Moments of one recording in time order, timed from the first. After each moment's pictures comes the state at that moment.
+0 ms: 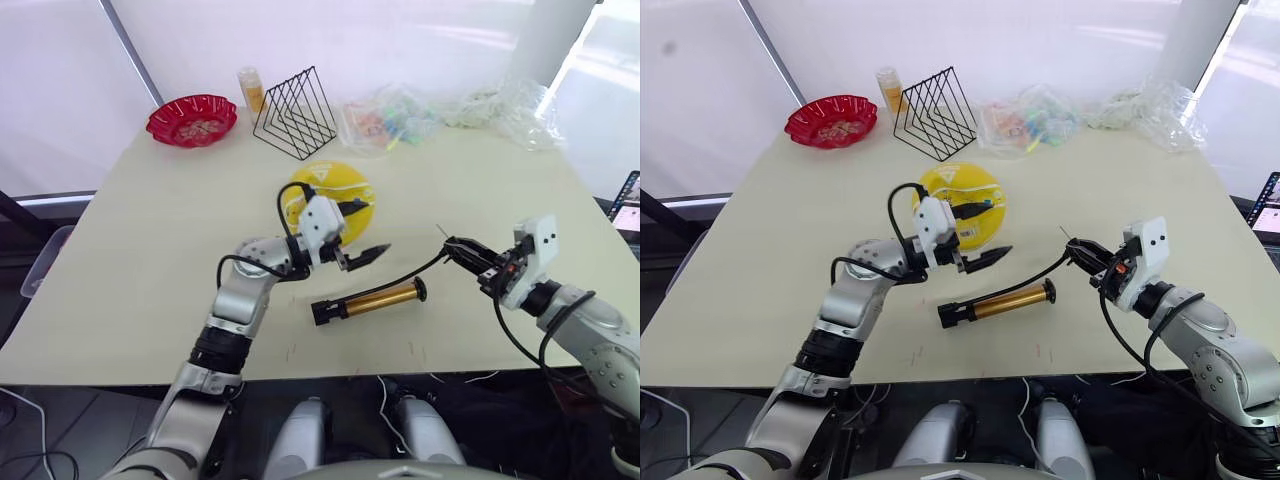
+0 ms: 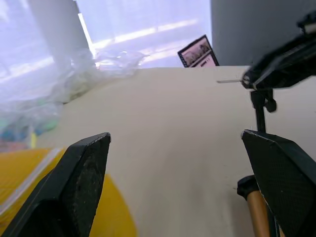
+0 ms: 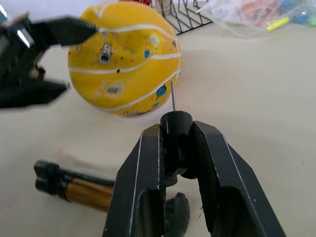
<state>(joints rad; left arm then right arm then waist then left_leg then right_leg) -0.52 0.33 -0.12 0.01 -0.21 0.19 -0.86 -0.07 -0.59 -0.15 -0.46 0.74 0.65 0.47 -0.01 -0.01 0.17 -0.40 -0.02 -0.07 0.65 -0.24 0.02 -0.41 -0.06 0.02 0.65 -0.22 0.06</state>
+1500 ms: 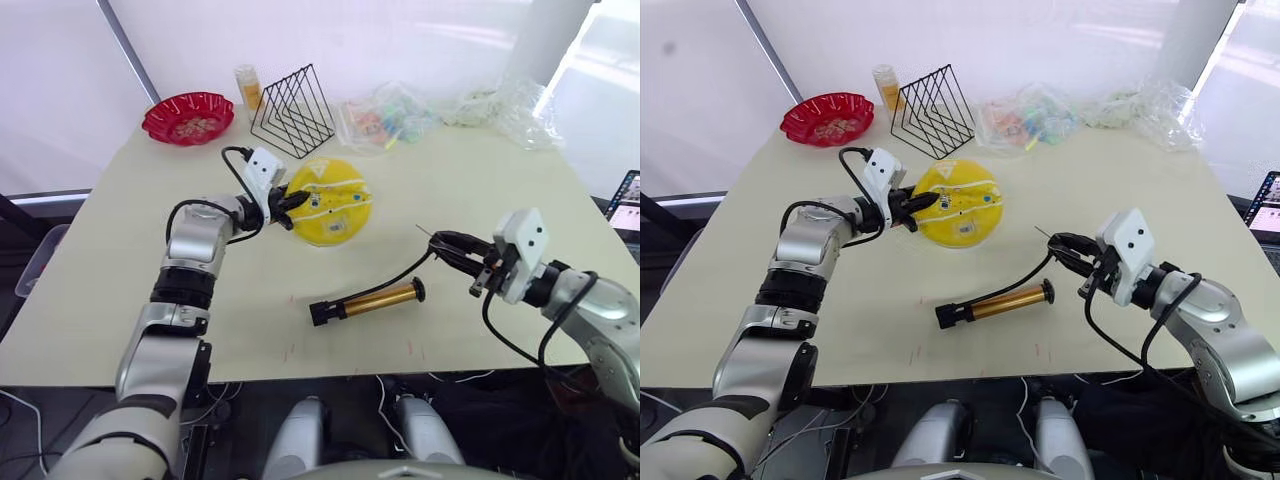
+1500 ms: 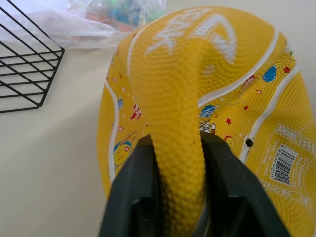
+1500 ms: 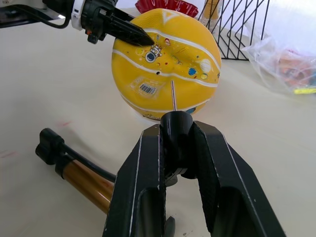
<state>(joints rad) -0.80 0.48 -0.04 0.47 -0.16 0.39 -0.77 -0.17 -0.67 -0.08 -0.55 0.52 0.62 0.63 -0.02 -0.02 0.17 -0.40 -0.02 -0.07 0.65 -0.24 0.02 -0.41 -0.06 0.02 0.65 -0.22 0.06</state>
